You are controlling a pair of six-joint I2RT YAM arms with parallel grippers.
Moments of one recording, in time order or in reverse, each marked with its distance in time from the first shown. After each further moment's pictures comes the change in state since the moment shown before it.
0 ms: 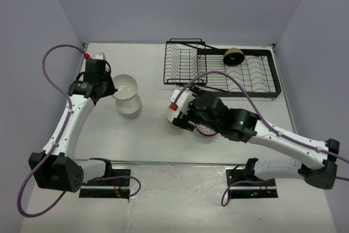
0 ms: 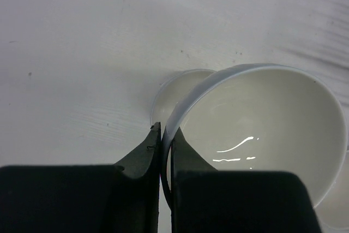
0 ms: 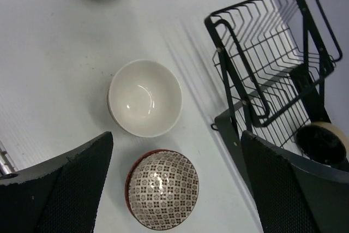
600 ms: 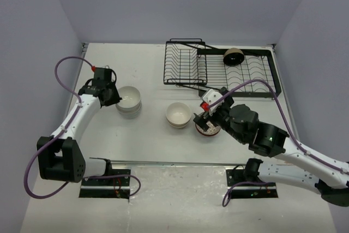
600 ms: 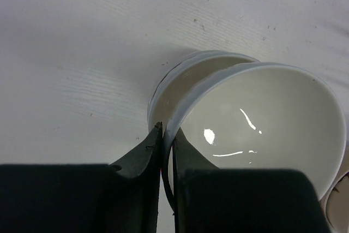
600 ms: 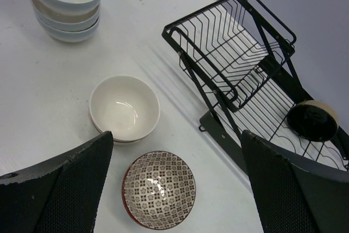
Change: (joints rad) left arm 0.044 0.087 -0.194 0.133 0.045 -0.066; right arm -0.046 -0.436 -0.298 0.171 0.089 0.100
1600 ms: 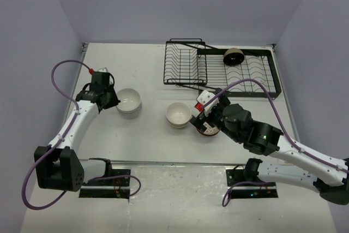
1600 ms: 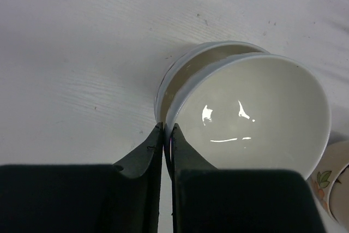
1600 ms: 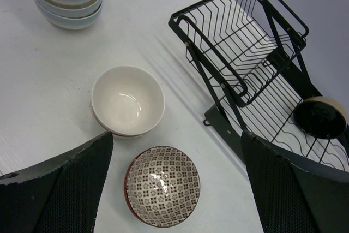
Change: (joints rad) left arm 0.006 -0.084 -0.050 0.011 -0.001 0.002; right arm 0.000 0.041 -0.013 -0.001 -0.010 0.004
